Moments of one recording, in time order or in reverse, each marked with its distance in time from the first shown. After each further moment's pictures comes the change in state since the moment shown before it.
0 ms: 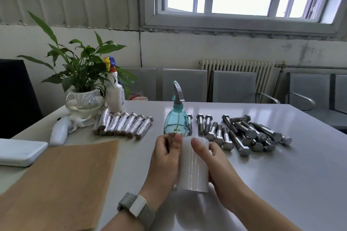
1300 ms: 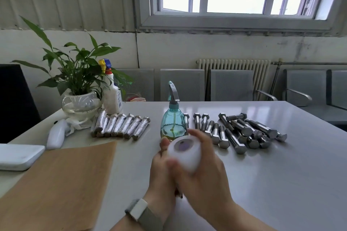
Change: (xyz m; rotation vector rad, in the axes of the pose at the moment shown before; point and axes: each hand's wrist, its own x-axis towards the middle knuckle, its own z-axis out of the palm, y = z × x) left_hand -0.017 0.001 0.012 -0.249 -0.056 -0.266; right_hand -0.025 0.002 0.019 -0.622 0.233 -0.774
